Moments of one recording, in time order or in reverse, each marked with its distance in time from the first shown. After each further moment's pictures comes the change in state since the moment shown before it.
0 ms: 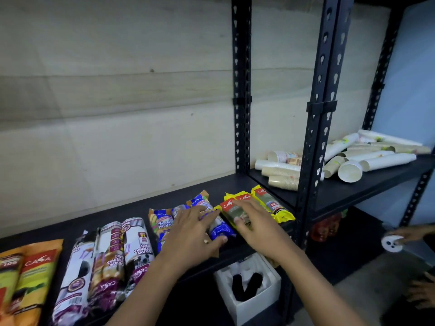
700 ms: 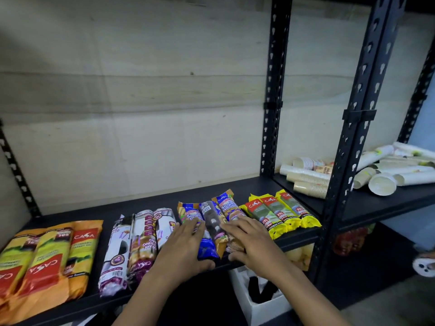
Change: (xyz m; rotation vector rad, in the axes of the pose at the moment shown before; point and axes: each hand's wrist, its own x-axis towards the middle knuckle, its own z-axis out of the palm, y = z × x) left_hand -0.068 -0.052 -0.013 0.047 -0.187 -0.133; right_hand -0.010 -0.037 0.059 -0.247 -0.169 -0.307
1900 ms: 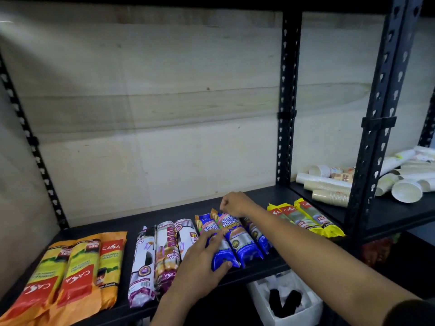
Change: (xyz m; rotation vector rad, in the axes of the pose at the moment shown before) left_hand -0.016 -0.020 0.011 -0.252 0.183 0.003; right_hand 0.186 -0.006 -0.002 0.195 -0.296 0.372
